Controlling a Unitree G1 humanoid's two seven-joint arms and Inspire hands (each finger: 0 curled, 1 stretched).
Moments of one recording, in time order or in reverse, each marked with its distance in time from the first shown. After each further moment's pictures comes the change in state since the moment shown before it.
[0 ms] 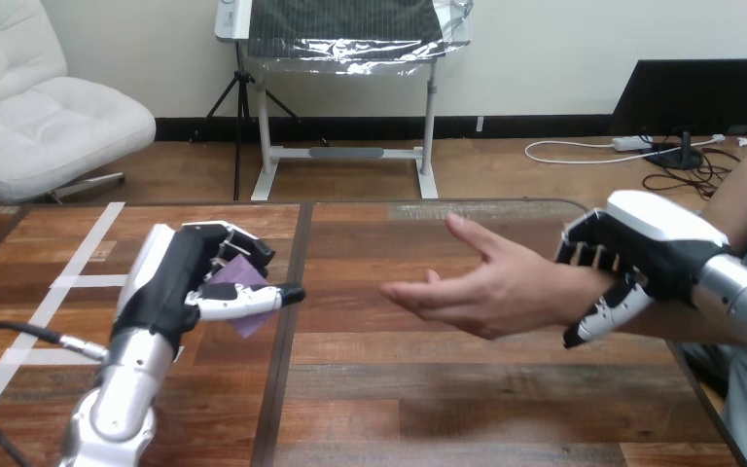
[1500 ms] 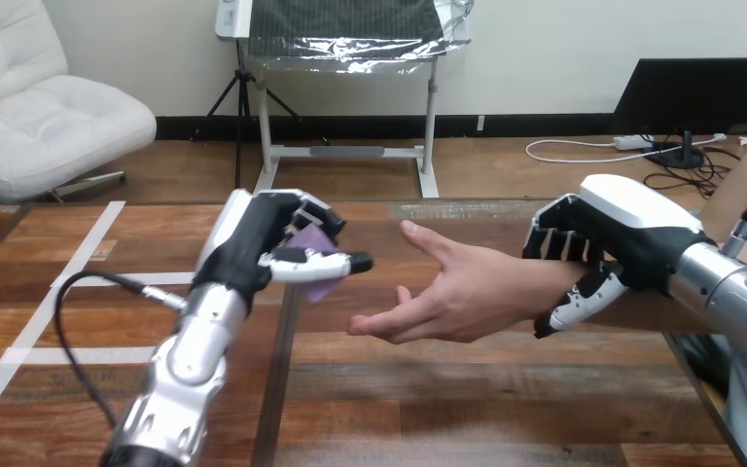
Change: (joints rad) left arm -0.240 -0.109 -0.072 0.272 0.000 -0.079 0.019; right arm 0.044 0.020 -0.014 -0.181 0.027 0.062 0.041
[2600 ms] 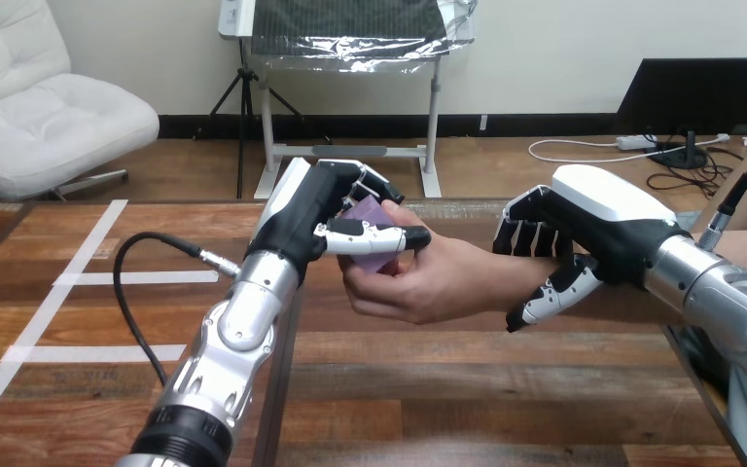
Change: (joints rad) left arm -0.121 -0.077 -0.041 0.081 -0.001 -0.023 -0.004; right arm 0.030 0.023 -0.005 -0.144 0.018 0.058 0.033
